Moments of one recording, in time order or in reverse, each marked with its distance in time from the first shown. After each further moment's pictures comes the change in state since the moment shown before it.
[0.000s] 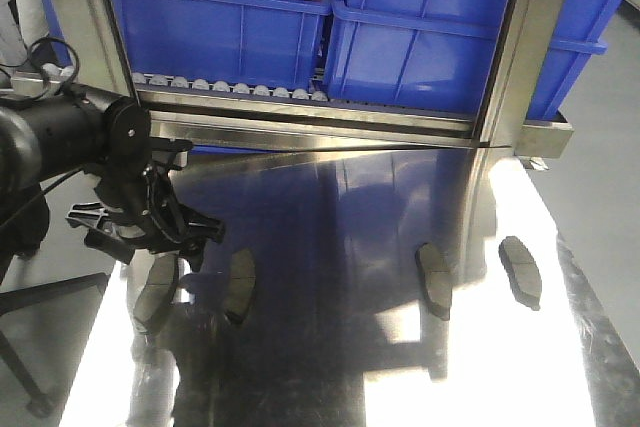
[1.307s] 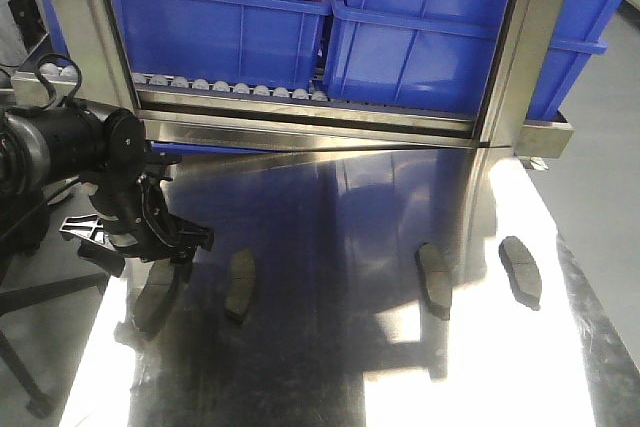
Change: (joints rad) left arm 0.055 0.065 -0.001 -0.016 -0.005 0.011; right arm 0.000 0.000 0.000 0.000 0.000 0.000
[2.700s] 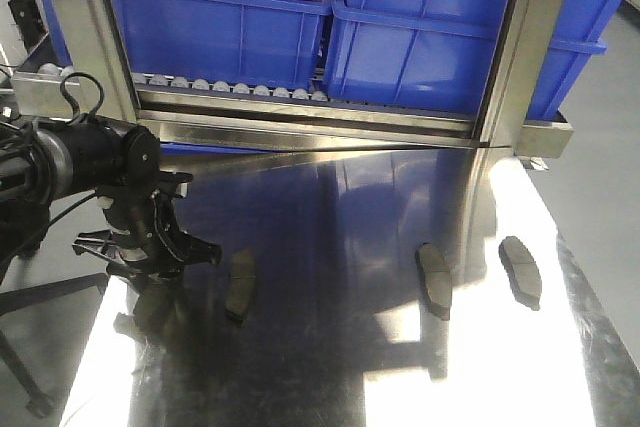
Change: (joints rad) left arm -0.015 0.060 0.001 -0.008 0.006 0.009; right arm 0.000 0.000 0.000 0.000 0.000 0.000
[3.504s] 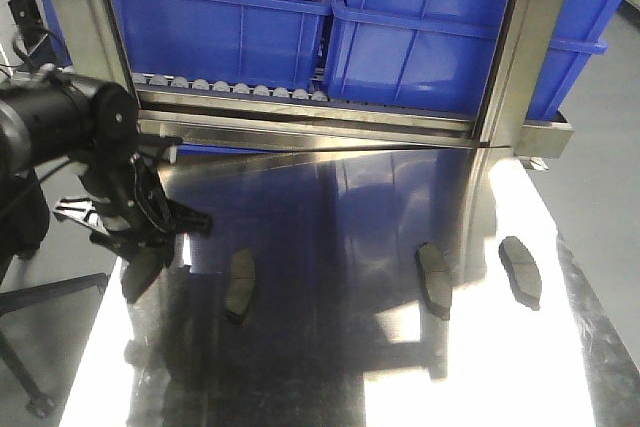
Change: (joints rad) left arm 0.000 -0.144 -0.043 0.004 0.083 0.039; right arm 0.000 0.000 0.000 0.000 0.000 0.000
